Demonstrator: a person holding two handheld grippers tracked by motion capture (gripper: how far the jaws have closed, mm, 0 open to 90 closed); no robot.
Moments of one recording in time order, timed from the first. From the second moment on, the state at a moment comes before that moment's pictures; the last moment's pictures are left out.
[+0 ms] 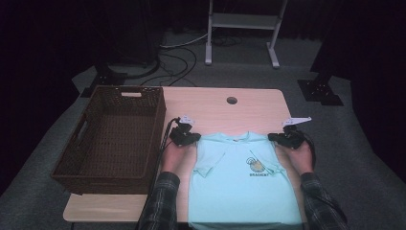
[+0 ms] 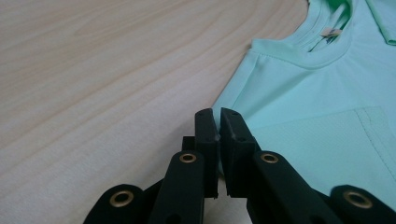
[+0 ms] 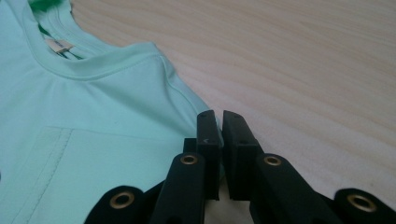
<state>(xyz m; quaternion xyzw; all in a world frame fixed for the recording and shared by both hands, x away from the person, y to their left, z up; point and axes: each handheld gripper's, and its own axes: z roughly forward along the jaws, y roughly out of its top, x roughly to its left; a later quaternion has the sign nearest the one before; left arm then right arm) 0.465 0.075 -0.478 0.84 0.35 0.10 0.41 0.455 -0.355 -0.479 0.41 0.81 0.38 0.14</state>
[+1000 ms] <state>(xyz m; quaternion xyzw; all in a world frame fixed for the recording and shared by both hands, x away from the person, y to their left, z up) 0.490 0.076 -0.457 0.80 0.40 0.13 0.43 0.496 -0.351 -0.452 0.43 0.81 0.38 0.14</state>
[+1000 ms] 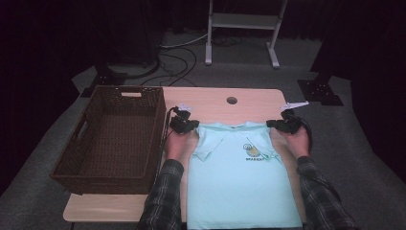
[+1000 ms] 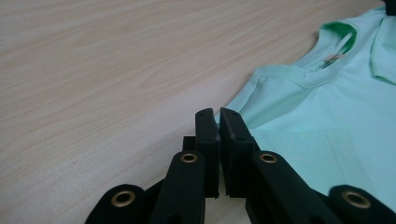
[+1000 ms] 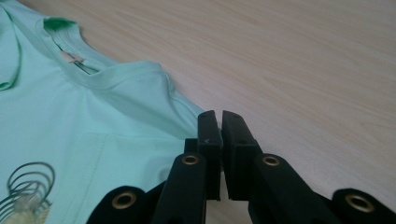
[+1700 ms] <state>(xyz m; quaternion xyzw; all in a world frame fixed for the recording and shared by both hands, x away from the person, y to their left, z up) 0.348 0.076 -0.428 0.81 0.36 0.15 0.43 0.356 -0.356 -0.438 0.37 0.82 0.41 0.17</state>
